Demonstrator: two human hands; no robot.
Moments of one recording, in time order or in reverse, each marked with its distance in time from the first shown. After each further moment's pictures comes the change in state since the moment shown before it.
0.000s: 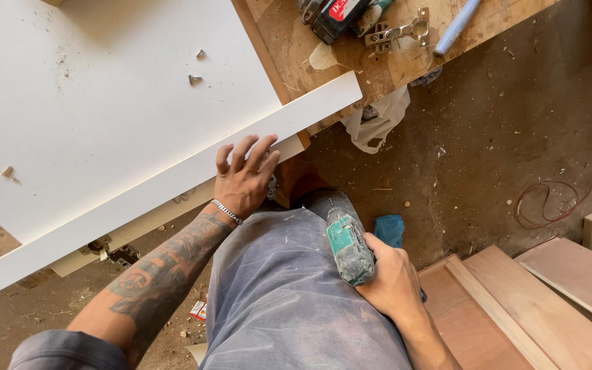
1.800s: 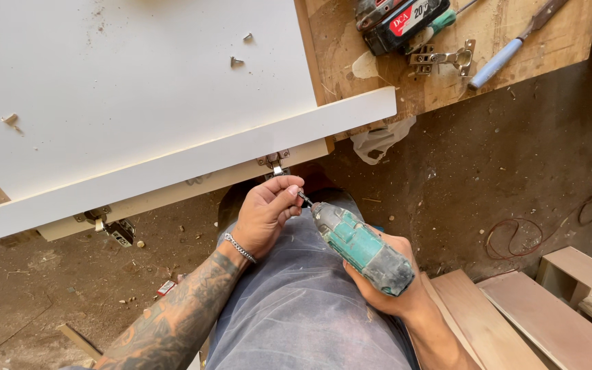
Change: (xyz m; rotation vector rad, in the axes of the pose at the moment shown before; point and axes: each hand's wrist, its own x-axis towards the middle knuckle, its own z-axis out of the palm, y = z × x) left_hand -0.016 0.062 -0.051 -2.053 -0.063 -1.514; right_hand 0.027 -0.035 -0.017 0.396 -0.009 -0.708
